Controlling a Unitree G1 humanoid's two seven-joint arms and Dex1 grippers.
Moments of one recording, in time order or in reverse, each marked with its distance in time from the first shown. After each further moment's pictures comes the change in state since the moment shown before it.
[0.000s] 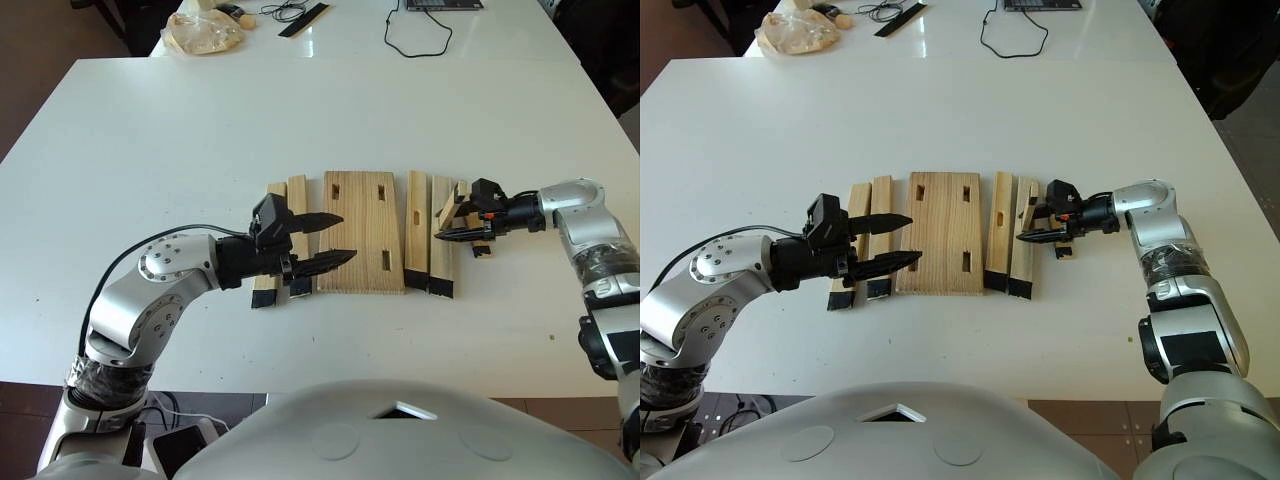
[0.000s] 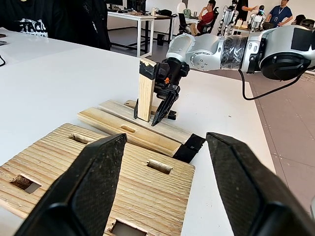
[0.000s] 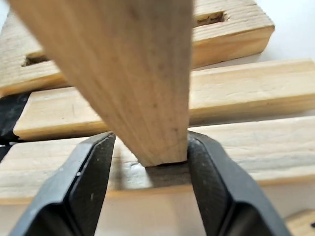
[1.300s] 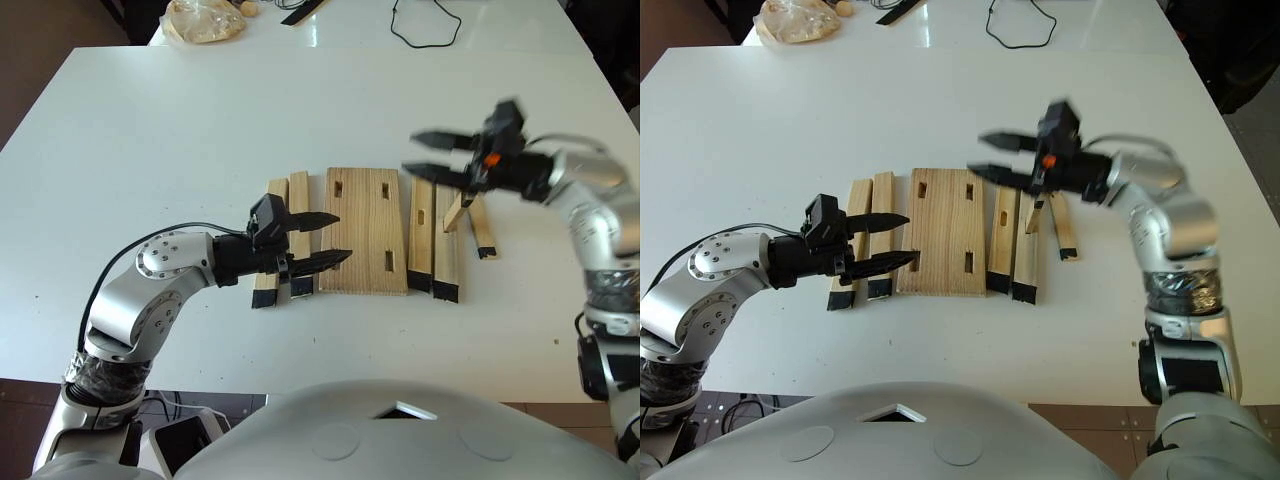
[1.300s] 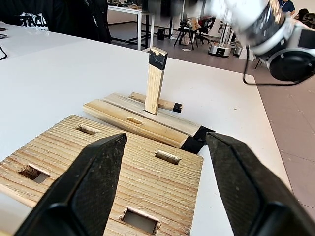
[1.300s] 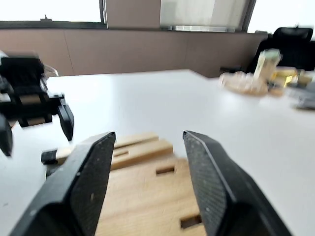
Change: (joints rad) left arm -0.009 0.016 -0.009 0.036 0.035 -0.041 -0.040; right arm 0.170 0.070 -0.167 -0.753 0.368 0.383 -0.349
